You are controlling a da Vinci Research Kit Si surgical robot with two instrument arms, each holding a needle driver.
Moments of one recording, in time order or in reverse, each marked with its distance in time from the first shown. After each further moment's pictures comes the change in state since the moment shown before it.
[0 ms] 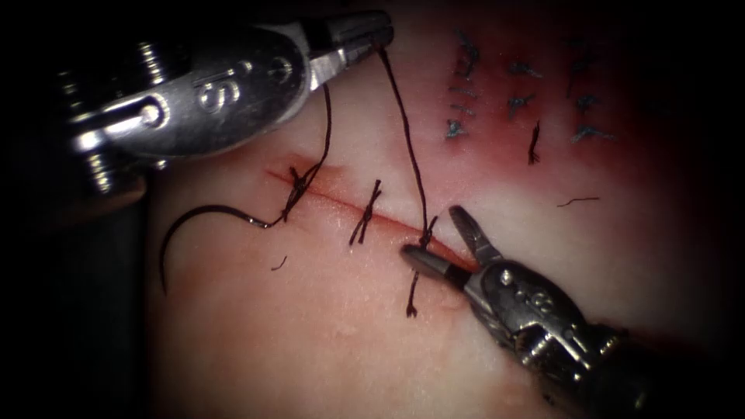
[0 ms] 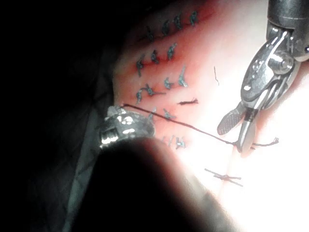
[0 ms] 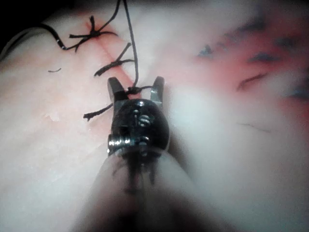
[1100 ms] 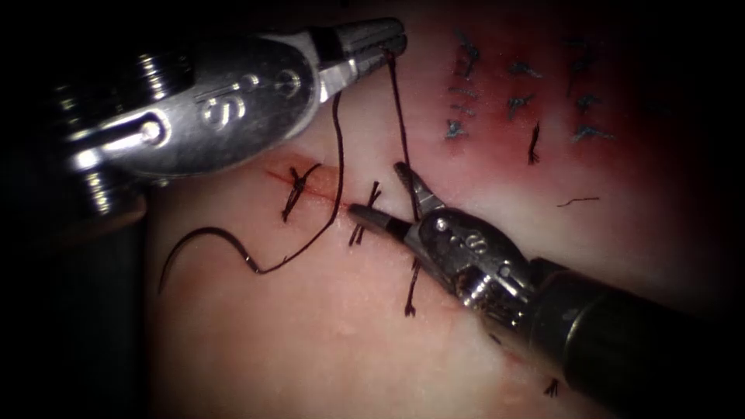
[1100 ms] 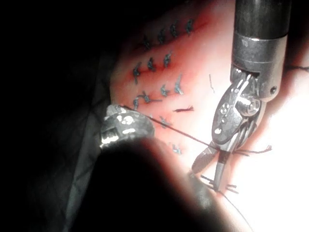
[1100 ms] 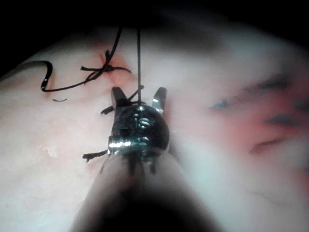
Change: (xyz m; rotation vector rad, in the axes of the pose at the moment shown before) right arm 0.002 -0.002 0.006 -0.008 0.017 -0.135; left arm 0.001 0.001 -0.001 -0.004 0.018 0.000
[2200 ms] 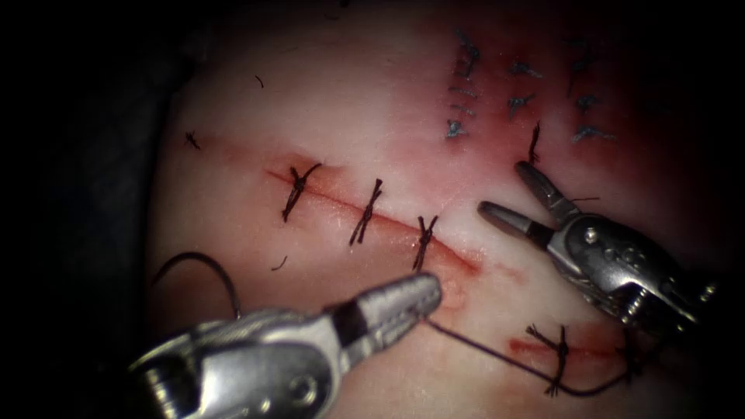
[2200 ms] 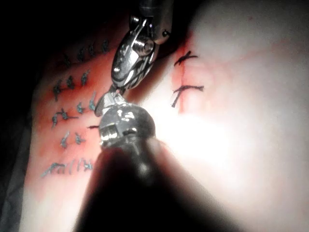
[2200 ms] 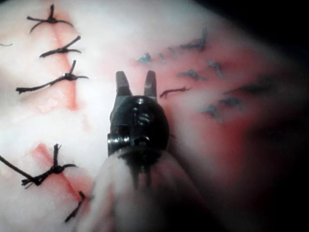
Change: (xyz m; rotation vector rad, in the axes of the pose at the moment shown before) right arm 0.001 0.013 -0.013 0.029 0.077 -0.091; left arm 0.002 0.014 -0.009 -0.280 0.171 -0.056
